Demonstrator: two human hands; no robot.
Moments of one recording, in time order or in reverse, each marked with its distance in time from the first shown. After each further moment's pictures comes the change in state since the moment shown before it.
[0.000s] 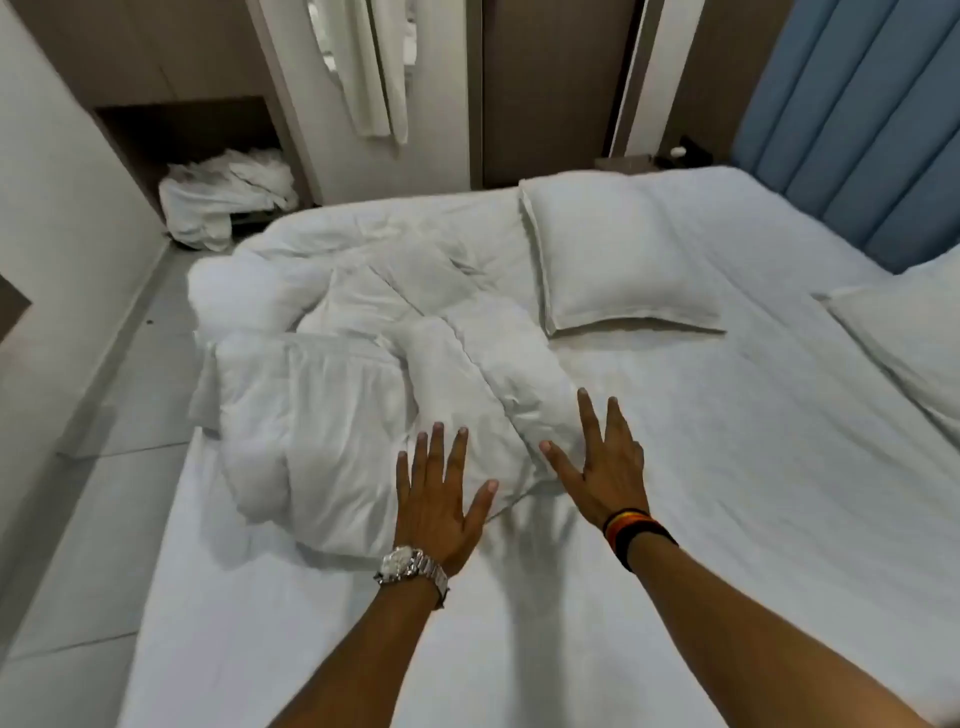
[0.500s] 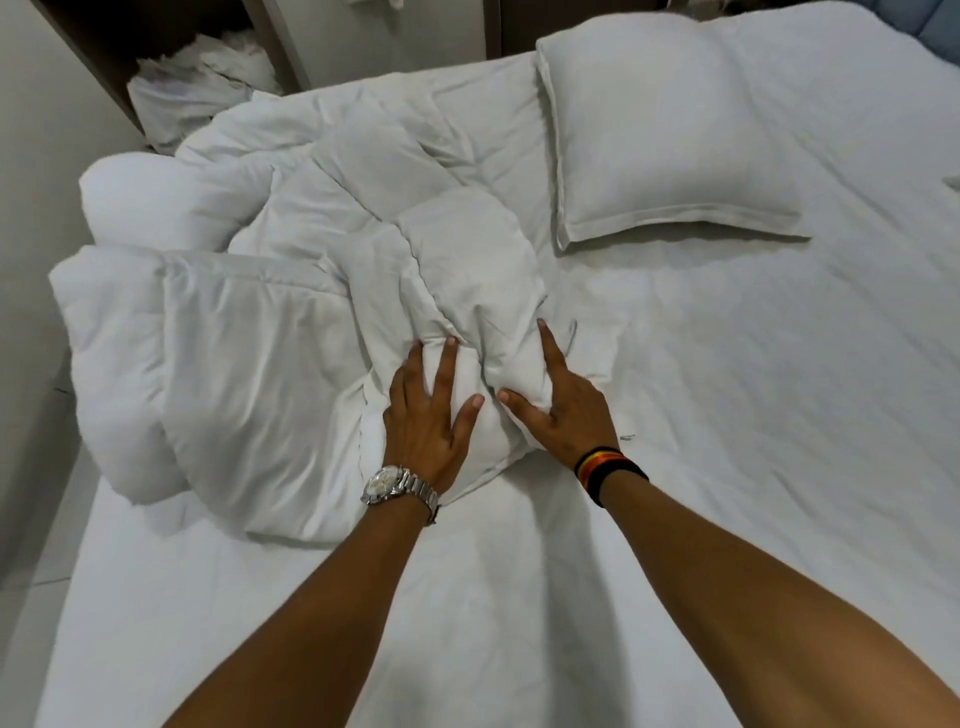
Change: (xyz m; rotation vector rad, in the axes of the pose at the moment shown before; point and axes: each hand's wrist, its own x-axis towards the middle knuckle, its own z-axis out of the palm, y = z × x) left_hand 0.090 -0.013 0.114 -0.031 -0.001 -0.129; right_hand 0.103 0.070 0.100 0.189 -0.050 -0.207
